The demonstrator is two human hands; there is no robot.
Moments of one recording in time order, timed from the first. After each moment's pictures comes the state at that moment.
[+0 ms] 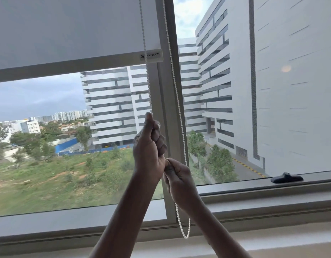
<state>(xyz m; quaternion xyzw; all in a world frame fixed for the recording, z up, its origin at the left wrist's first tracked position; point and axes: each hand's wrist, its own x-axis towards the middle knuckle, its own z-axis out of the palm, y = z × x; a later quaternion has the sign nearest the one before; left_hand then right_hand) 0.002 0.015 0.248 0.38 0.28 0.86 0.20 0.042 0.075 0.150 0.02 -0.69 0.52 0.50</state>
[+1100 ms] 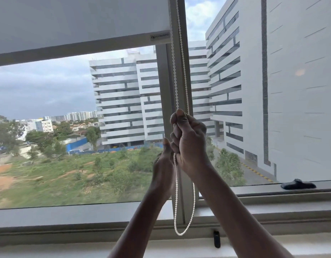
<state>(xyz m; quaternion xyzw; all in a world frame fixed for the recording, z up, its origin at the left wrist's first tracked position) 0.006 0.014 0.204 0.41 0.43 0.79 0.18 0.058 0.051 0.259 0.14 -0.50 0.69 0.50</state>
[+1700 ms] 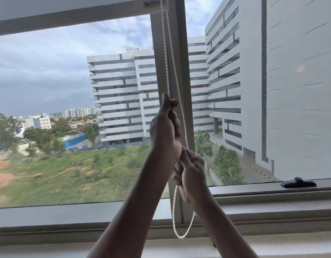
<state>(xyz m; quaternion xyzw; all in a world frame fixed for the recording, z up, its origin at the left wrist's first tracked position) 0.017 0.034 0.287 0.34 0.32 0.86 0.19 0.041 0.072 0.177 0.08 -0.48 0.75 0.45</state>
